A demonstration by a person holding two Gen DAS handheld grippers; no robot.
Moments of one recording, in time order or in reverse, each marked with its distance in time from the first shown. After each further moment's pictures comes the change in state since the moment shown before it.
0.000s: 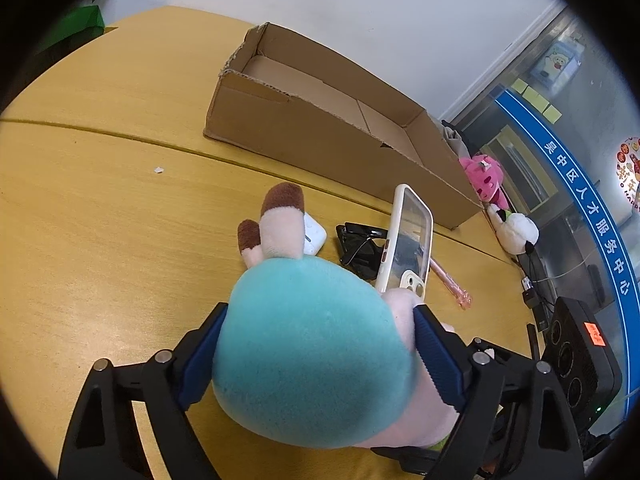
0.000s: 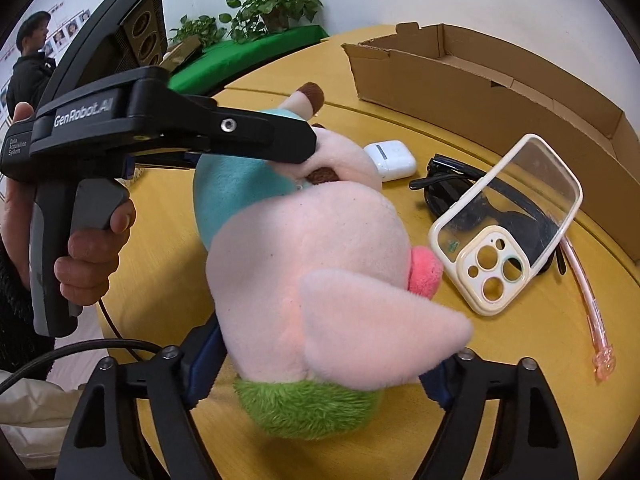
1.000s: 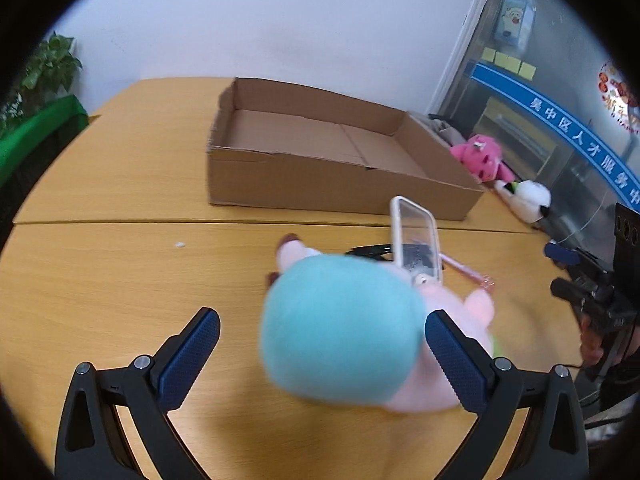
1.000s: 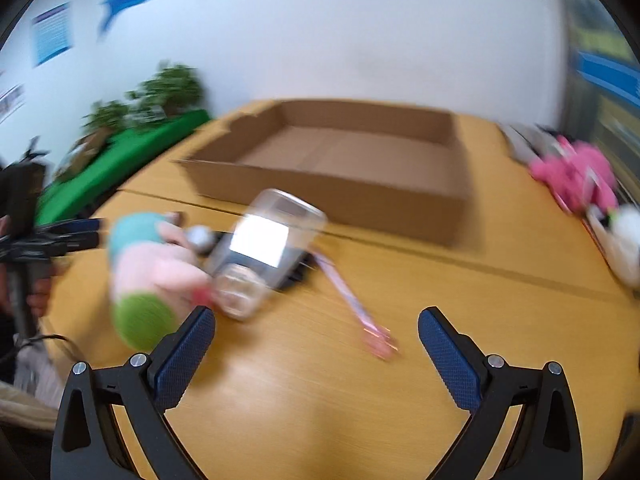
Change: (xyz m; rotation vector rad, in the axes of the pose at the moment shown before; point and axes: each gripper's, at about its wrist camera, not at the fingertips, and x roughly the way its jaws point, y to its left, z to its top) left arm -0.024 -0.017 0.002 0.231 -0.077 0.083; right arm -0.140 -0.091 -0.017 0.124 -0.266 -0.261
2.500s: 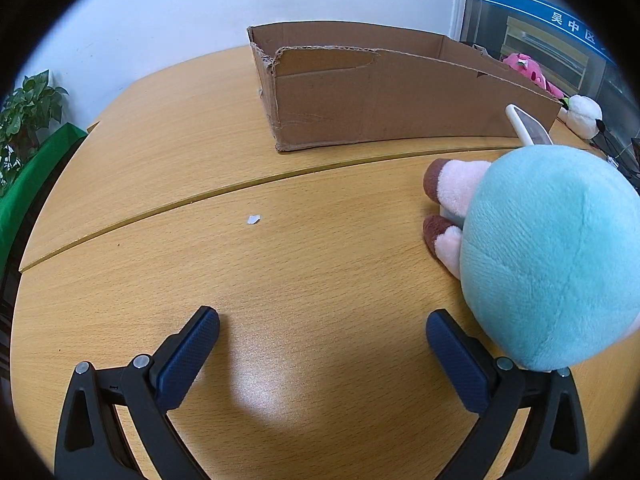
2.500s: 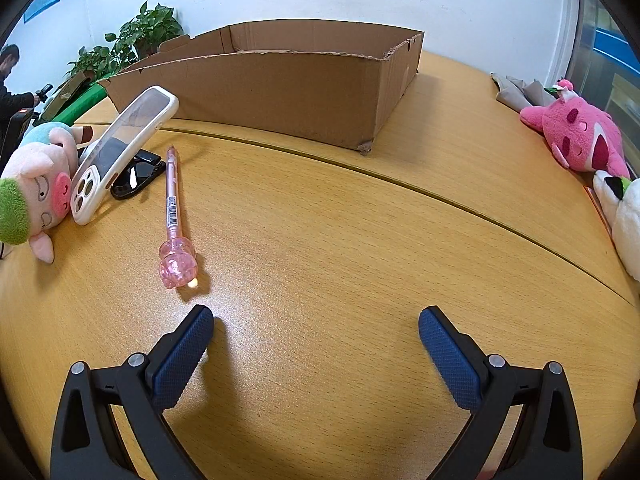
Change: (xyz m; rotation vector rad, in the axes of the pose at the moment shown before) left arm 0.079 0.090 -0.017 0.238 0.141 0.196; right arm 0.077 -0.155 -0.069 -0.025 0.204 -0.095
